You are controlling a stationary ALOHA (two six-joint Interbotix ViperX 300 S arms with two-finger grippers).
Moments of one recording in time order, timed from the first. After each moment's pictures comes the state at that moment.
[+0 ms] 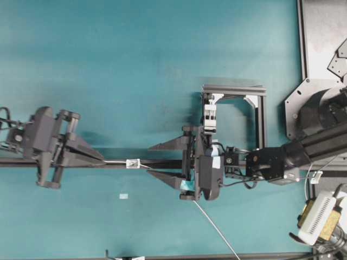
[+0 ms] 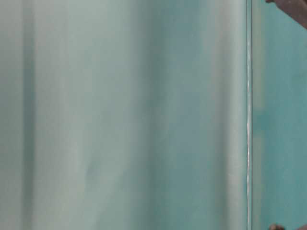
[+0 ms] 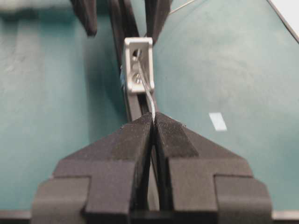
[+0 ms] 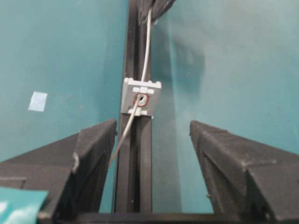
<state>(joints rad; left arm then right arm) -0.27 0.20 1.01 -0.04 -0.94 -0.10 0.49 0.28 0.90 0.68 -0.98 -0.27</state>
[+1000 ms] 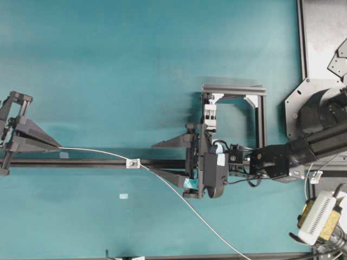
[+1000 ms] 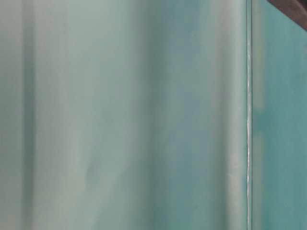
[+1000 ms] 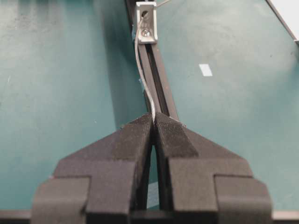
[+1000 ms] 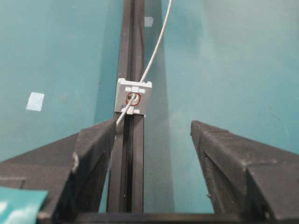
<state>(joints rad) -0.27 -0.17 1.26 -0.04 -0.77 -0.09 0.49 0.26 0.92 0.68 -0.98 -0.27</state>
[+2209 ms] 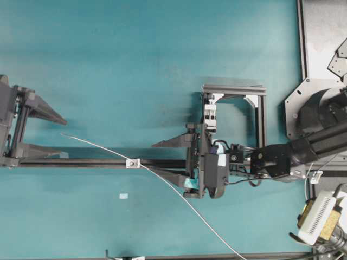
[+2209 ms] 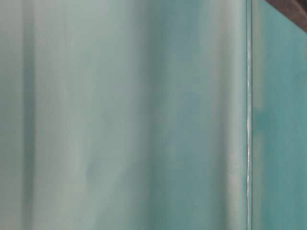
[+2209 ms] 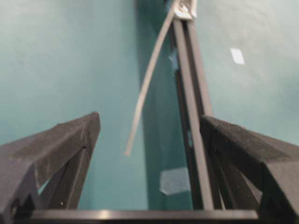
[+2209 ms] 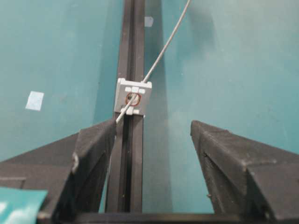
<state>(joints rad) -0.19 -0.16 1.24 -0.04 -0.68 -0.18 0.49 0.24 0.92 0.68 -0.98 -0.29</state>
